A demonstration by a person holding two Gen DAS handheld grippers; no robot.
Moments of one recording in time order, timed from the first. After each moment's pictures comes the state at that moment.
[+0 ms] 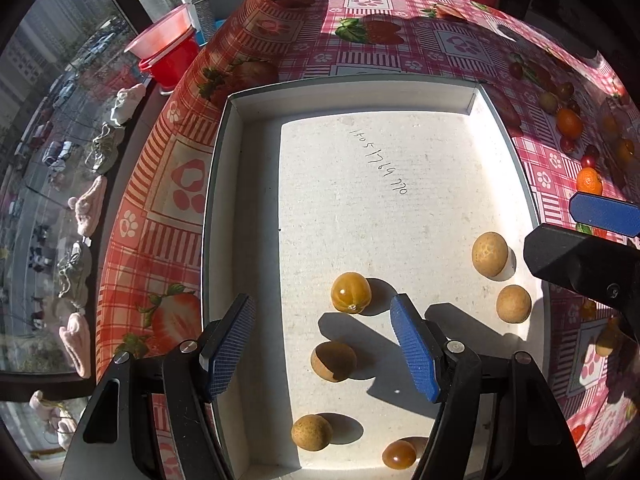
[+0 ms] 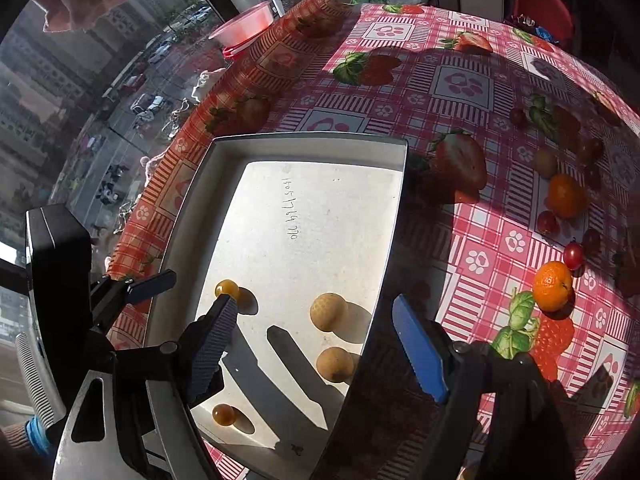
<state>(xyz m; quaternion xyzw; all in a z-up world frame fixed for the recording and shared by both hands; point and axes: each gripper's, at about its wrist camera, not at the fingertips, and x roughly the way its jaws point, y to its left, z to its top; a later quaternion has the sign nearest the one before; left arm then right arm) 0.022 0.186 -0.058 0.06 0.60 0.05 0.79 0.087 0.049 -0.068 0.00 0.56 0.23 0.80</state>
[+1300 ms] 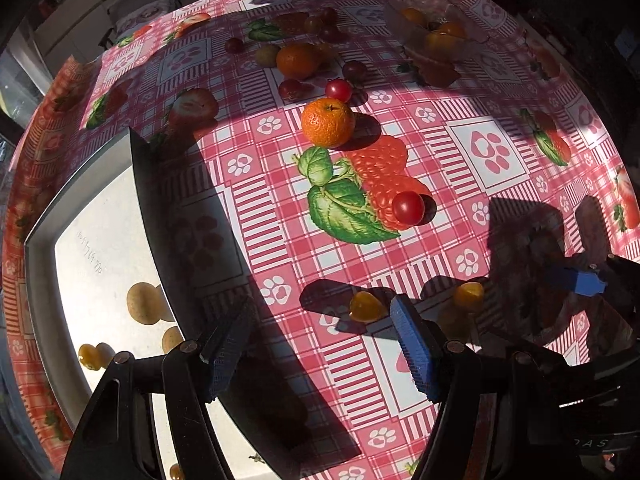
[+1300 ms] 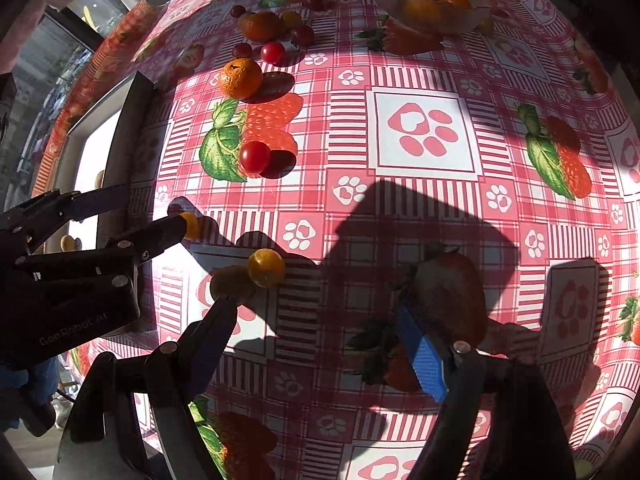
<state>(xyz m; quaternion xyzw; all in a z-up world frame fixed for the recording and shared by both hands) 0.008 -0.012 -0.074 0.15 0.61 -0.16 0.76 -0.015 -0.150 -0.112 0.07 0.61 0.04 0.79</state>
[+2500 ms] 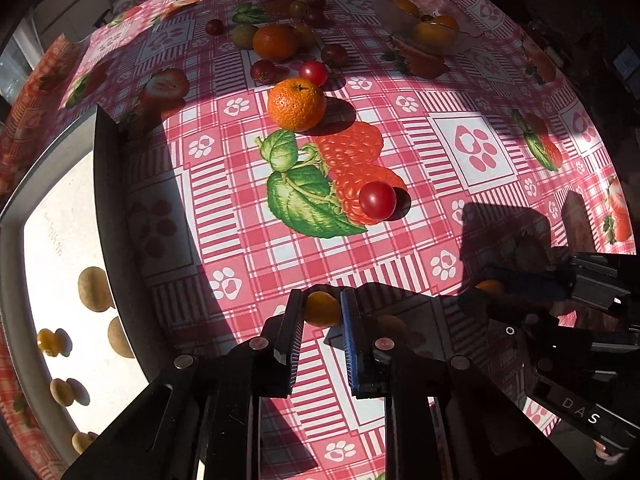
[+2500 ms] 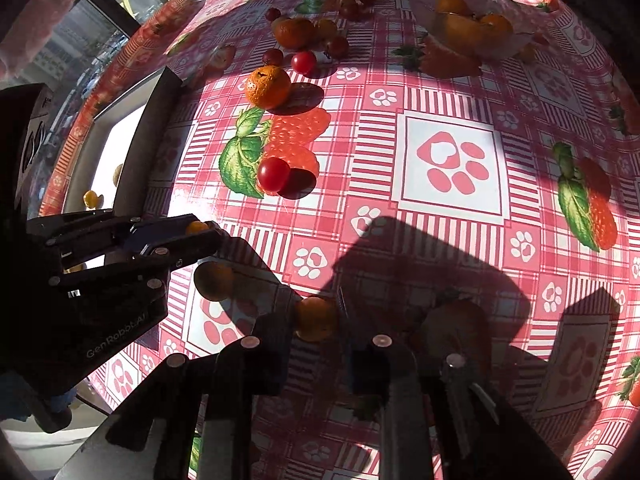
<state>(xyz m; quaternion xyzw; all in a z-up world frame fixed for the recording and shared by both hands) 0.002 -0.019 -0.088 0.10 0.62 -0.17 0.76 -0.002 -0.154 -0.113 0.06 0.59 0.10 0.80</state>
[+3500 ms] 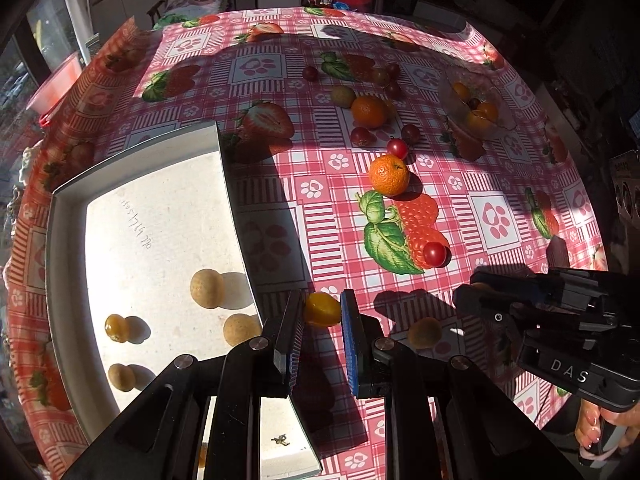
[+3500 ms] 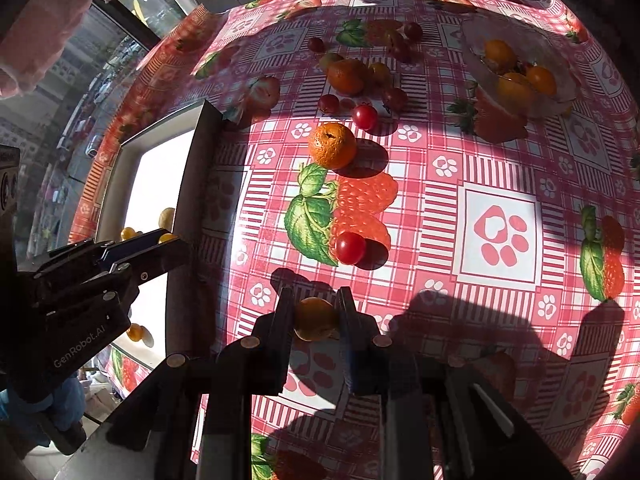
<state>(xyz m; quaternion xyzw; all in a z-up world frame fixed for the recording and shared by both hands) 0.020 0.056 -0.031 0.04 0.59 -0.12 0.80 0.036 -0.107 -0.077 0.06 0.59 0.13 0.80</state>
